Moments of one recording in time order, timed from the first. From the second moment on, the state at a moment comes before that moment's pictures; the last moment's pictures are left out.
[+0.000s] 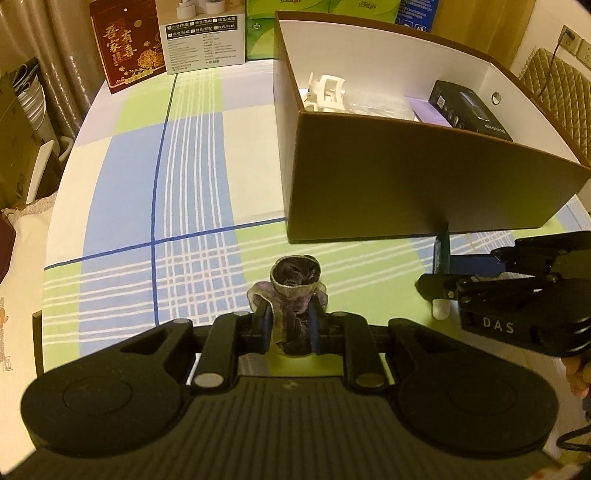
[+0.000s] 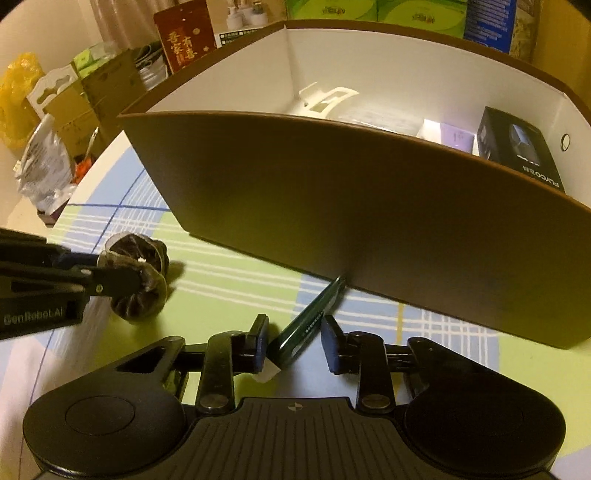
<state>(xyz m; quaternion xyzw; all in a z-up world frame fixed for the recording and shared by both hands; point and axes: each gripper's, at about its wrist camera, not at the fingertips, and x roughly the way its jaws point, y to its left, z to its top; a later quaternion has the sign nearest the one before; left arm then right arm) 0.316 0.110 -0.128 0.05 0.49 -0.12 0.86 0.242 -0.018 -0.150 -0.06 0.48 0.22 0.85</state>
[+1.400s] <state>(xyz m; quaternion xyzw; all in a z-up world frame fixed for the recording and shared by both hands) 0.267 0.055 -0.061 0.04 0.44 -0.18 0.88 0.196 -0.104 -0.058 0.00 0.46 0.28 0.84</state>
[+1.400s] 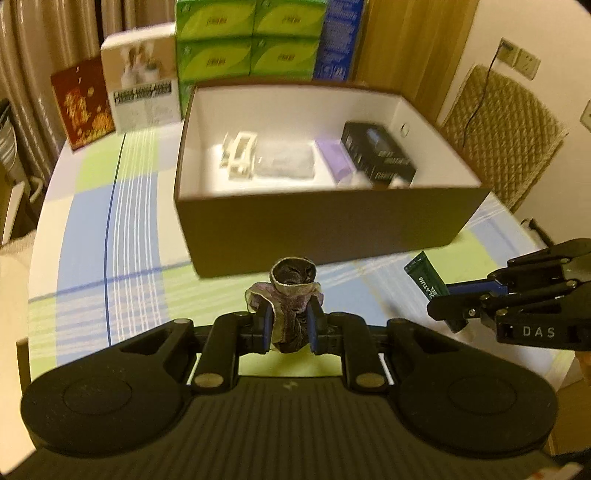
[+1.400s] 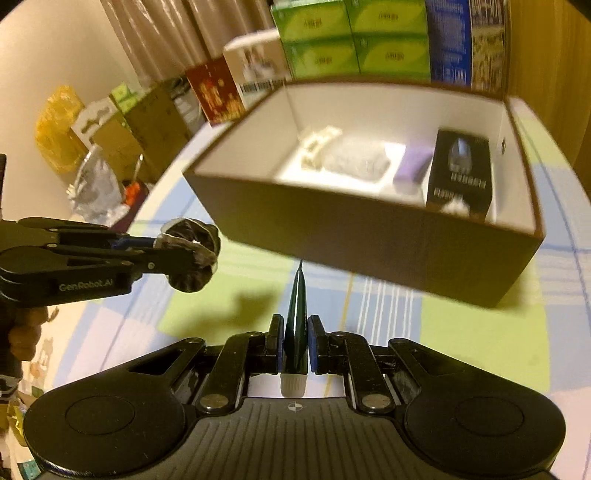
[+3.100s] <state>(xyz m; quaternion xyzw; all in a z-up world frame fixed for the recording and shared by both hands) 0.475 -0.013 -0.093 0.11 0.49 -0.20 0.84 0.392 -0.088 -0.074 0.06 0.49 0.23 0.84</state>
